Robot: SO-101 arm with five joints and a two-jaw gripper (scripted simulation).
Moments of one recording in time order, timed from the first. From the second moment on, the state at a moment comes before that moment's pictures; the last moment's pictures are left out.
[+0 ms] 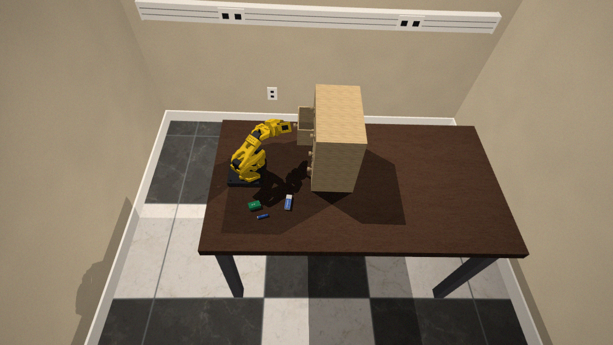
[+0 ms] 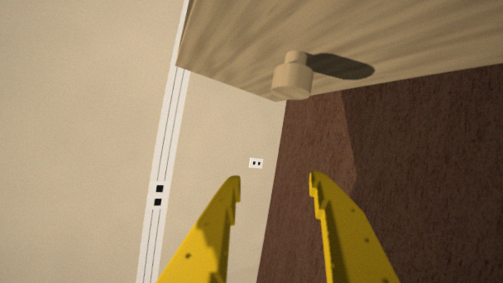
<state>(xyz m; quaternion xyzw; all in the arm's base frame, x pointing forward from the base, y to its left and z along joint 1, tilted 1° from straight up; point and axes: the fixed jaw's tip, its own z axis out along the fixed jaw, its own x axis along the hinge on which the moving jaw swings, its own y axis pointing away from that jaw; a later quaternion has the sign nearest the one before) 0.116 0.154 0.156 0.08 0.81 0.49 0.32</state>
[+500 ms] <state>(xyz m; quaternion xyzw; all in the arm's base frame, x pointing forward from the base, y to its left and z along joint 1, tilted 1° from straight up) 0.111 0.151 0.148 0.04 0.83 0.46 0.32</state>
